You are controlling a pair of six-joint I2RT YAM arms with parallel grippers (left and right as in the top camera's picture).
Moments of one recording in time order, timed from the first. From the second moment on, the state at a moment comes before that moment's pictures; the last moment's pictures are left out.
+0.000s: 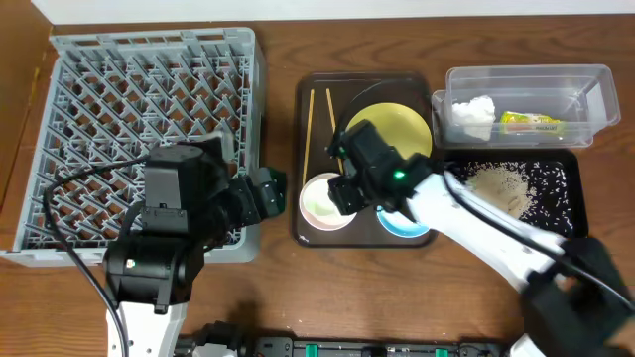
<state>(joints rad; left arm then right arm) -0.10 0.95 1.11 -1.03 0.27 -0.44 0.75 1.78 1.24 -0.55 -0.19 0.34</state>
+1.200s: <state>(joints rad) -0.09 1.12 1.11 -0.43 1.35 -0.52 0.29 1.42 1.25 -0.23 -1.26 0.19</state>
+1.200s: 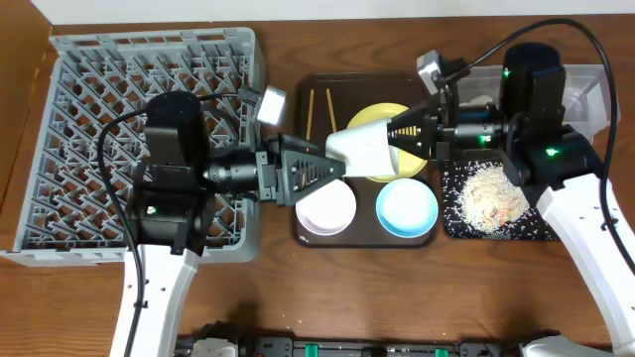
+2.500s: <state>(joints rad) -0.09 1.13 1.11 -0.43 1.41 -0.52 0.37 1.46 1.25 -0.06 -1.27 0.31</state>
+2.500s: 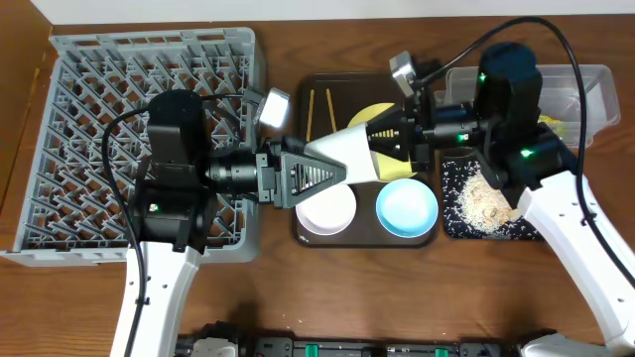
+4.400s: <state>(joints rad) 0.55 1.20 1.12 -1.08 -0.16 -0.59 0.66 1.47 1.25 -0.81 -0.16 0.27</state>
